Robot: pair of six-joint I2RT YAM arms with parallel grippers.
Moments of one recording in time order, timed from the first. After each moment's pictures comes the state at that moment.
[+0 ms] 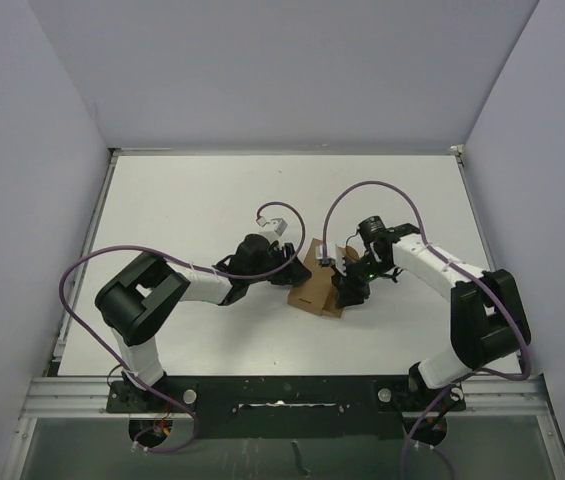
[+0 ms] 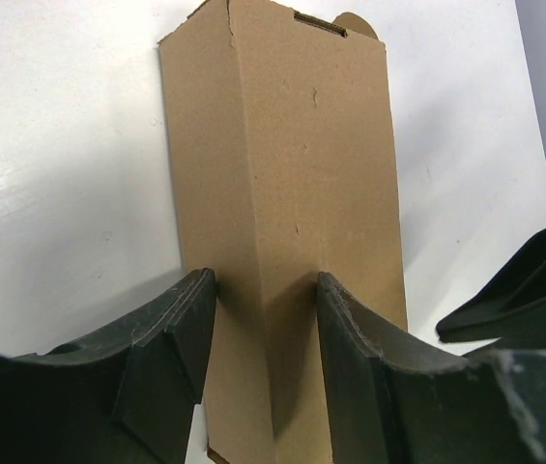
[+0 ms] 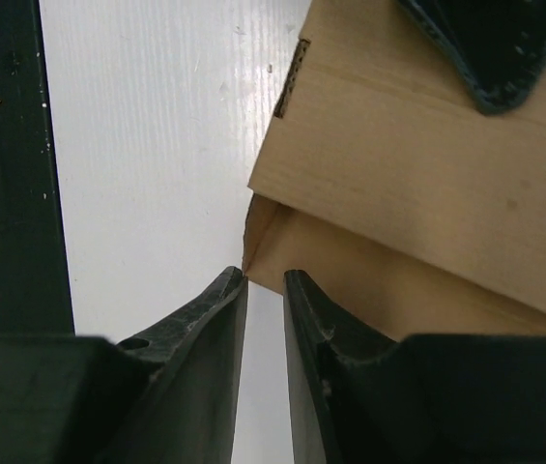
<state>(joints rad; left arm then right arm) -0.75 1.81 0.77 0.55 0.20 -0.72 0.39 1.54 0.96 -0.88 -0.75 -1.01</state>
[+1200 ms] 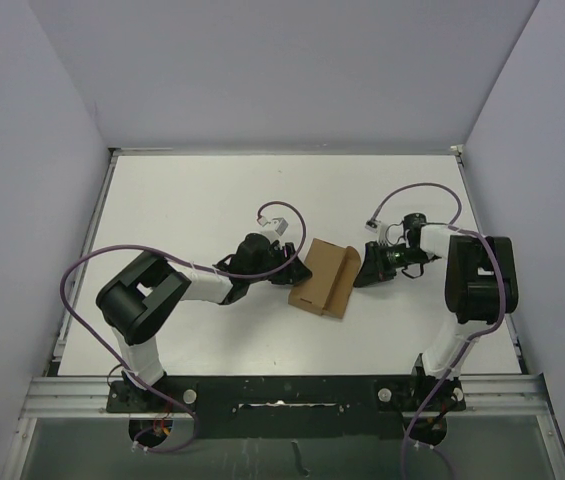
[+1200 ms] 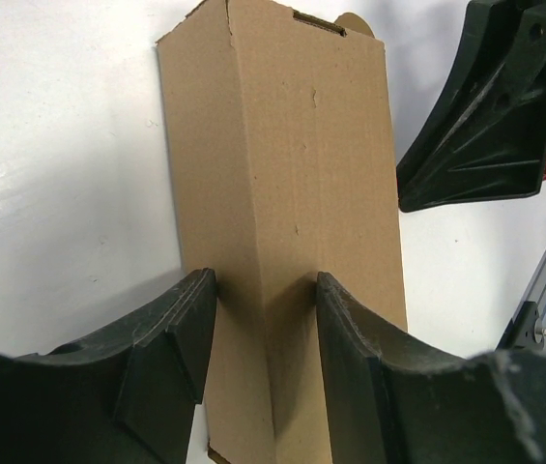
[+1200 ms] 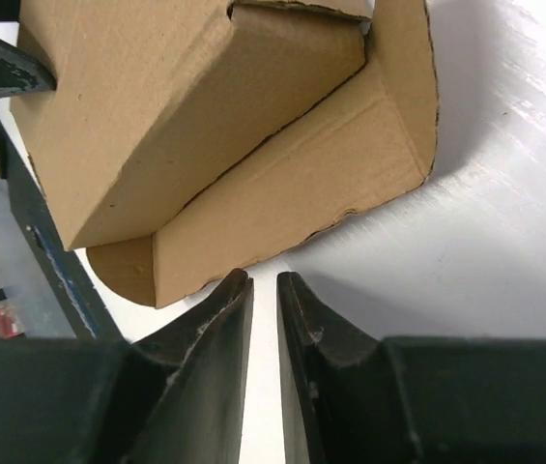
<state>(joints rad) -0.75 1.81 0.78 0.55 0.21 -0.72 -0.03 1.81 0.97 -0.65 -0.86 -0.37</state>
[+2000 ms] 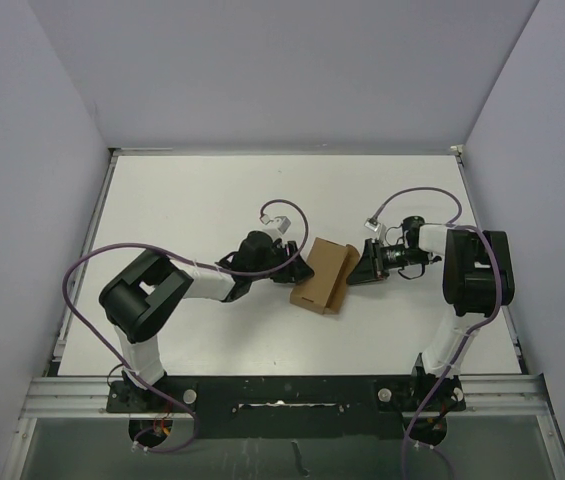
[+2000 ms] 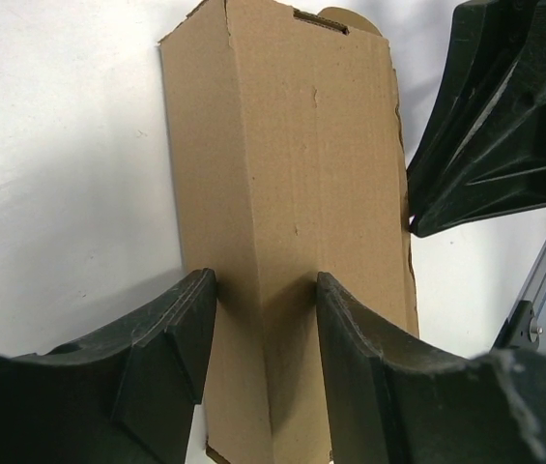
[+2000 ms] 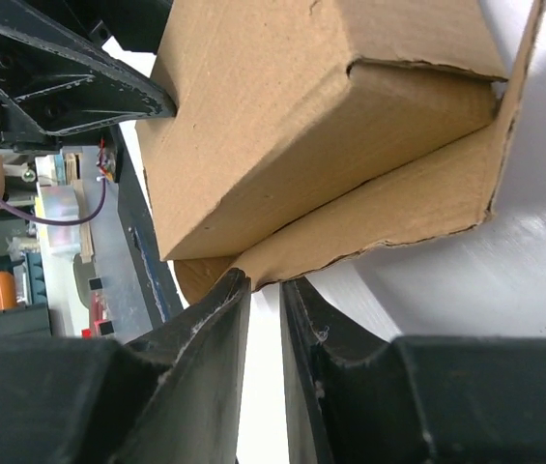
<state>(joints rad) -0.75 1.83 0.81 0.54 0.22 -0.73 -0.03 1.88 0.99 -0.66 -1.11 -0.33</state>
